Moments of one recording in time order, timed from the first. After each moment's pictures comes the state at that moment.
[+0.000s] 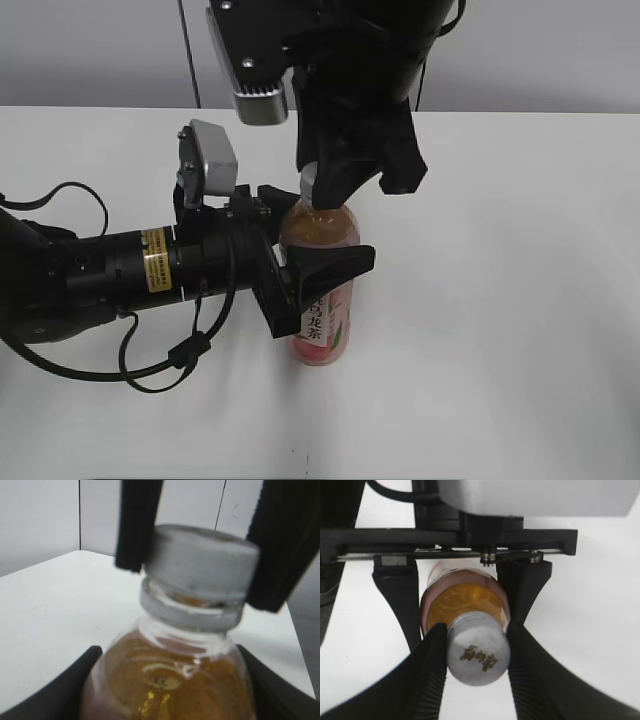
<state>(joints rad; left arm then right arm) -0.49 1.98 -0.70 0.88 -1.21 -0.40 0.72 1.86 -1.70 0.18 1.23 -1.31</state>
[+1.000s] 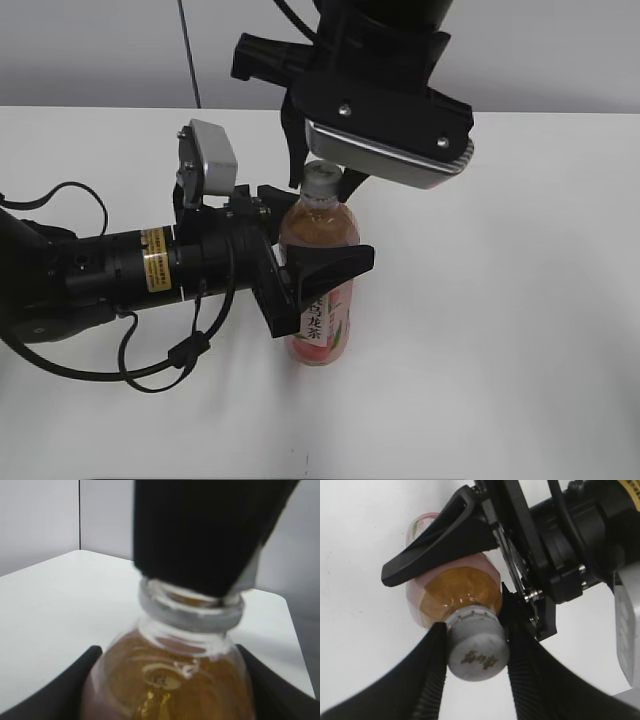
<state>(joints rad) -0.49 1.98 -0.70 0.89 -1.21 -0.40 0.72 1.86 -1.71 0.20 1.23 -2.45</state>
